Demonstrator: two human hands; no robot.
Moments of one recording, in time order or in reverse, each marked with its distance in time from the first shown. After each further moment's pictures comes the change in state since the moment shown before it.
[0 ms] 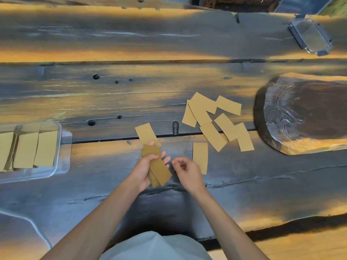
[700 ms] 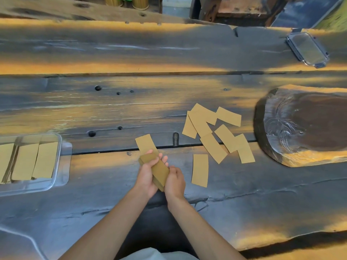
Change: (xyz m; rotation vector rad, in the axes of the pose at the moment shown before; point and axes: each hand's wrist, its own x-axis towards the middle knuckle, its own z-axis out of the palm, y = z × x) left_hand 0.013 0.002 0.020 -0.272 0.064 0.106; right_hand -0.001 -0.046 0.052 0.424 0.201 0.416
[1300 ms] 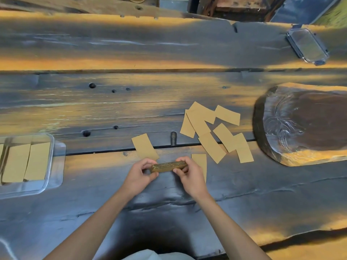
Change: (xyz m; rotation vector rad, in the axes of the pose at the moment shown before) left_hand 0.001 0.025 -0.027 1.245 -0.153 0.343; right_hand 0.060 -0.006 -0.068 -0.559 -0.157 -0.598
